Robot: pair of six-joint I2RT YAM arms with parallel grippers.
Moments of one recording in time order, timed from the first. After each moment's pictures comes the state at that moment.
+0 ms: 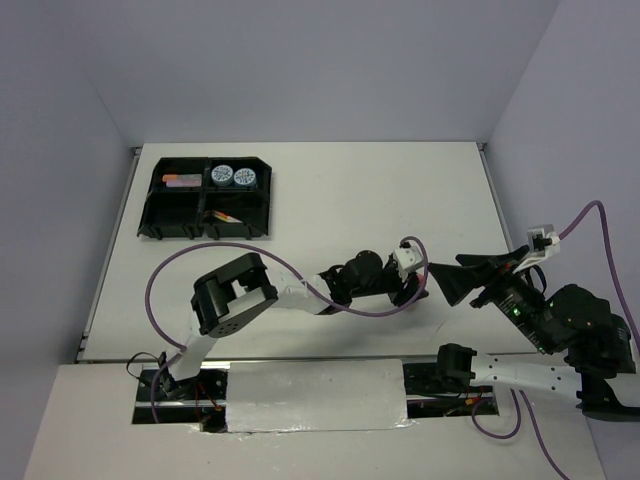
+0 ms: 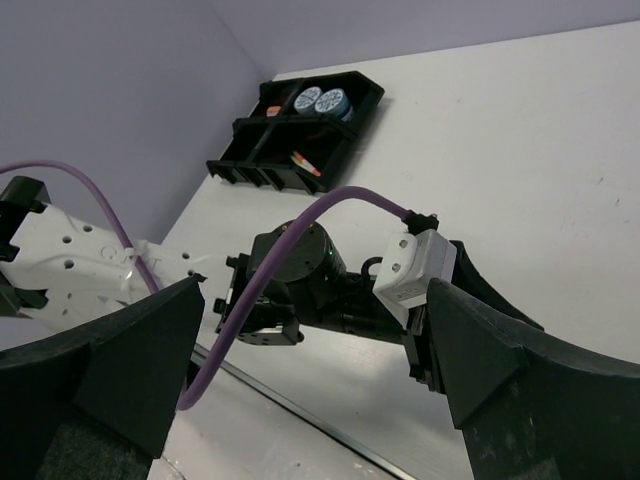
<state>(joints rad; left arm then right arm) -1.11 2.11 1.25 0.72 0.21 -0.14 1.28 0.30 1.09 -0.86 0.75 0.56</state>
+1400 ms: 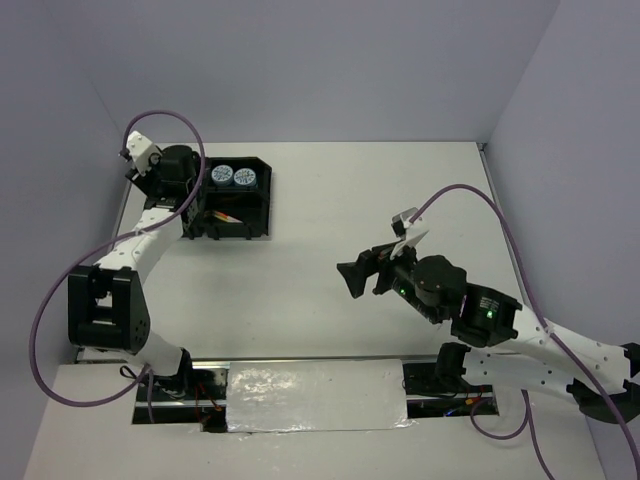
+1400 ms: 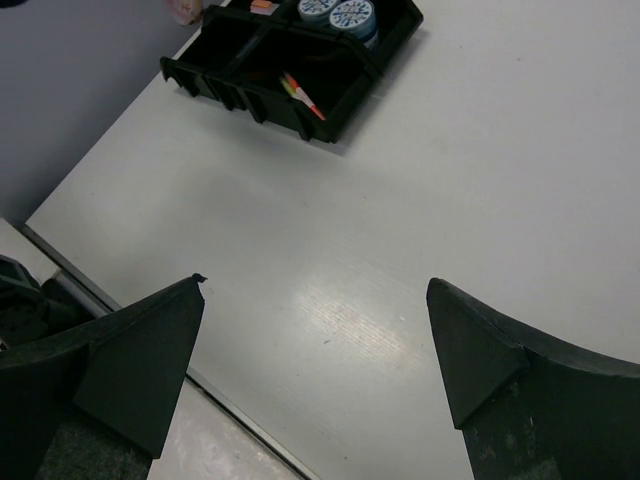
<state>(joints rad) -0.07 1.51 1.11 0.06 -0.97 -0.51 1.14 0.71 0.86 -0.37 0.50 0.39</state>
